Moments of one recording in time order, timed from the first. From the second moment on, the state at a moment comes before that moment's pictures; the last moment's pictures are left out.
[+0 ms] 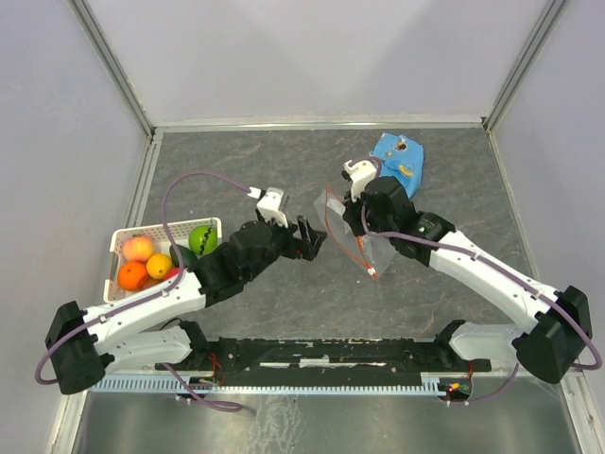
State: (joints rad) left arm -0.99 1.02 0.73 0.04 -0.32 -0.48; right arm 0.71 1.25 1.06 -0.36 0.09 0.14
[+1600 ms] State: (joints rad) left arm -0.92 1.17 0.68 0.13 -0.37 -0.71; right arm 1.02 1.27 1.05 -0.40 0.52 0.25
